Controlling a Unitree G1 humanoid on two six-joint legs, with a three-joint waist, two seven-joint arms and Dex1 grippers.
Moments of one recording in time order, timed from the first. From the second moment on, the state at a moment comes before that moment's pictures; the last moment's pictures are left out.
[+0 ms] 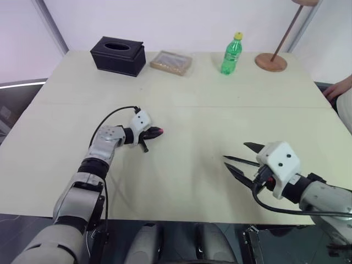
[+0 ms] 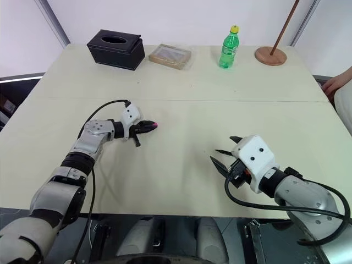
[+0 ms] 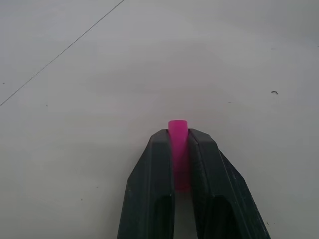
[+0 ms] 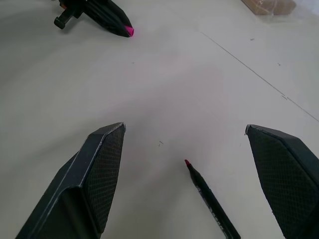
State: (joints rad) left arm -0.79 0.39 -0.15 0.84 -0.01 -0.12 -0.96; right arm 0.18 -0.76 -0.28 -1.00 0.47 0.84 0.43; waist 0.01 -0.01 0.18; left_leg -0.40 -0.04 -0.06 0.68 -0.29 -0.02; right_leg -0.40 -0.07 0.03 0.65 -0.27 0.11
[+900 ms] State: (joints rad) left arm -0.82 0.52 -0.17 0.46 -0.10 -0.03 -1.37; right arm 0.08 -0.80 -0.31 -0.41 0.48 0.56 0.79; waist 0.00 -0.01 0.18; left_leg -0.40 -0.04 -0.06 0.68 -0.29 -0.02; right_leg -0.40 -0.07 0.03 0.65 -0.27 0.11
